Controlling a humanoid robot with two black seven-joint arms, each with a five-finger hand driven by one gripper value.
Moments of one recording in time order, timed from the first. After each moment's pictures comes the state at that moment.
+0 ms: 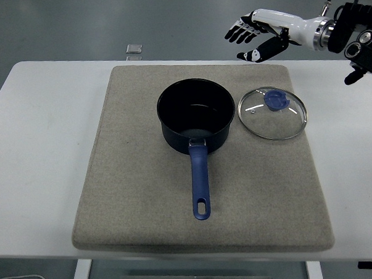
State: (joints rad) left arm 0.02 0.00 -0.13 -0.14 0.08 -0.06 -0.03; right arm 1.34 -0.36 0.10 0.72 -0.76 0.24 0.29
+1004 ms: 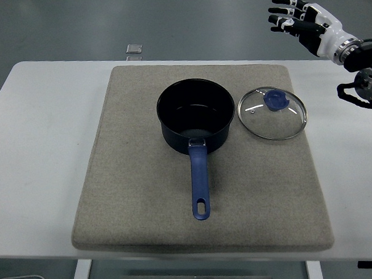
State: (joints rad) left arm 0.02 0.00 -0.13 -0.14 0.08 -0.06 -0.03; right arm 1.16 -0.30 0.25 0.53 -0.03 0.22 0.22
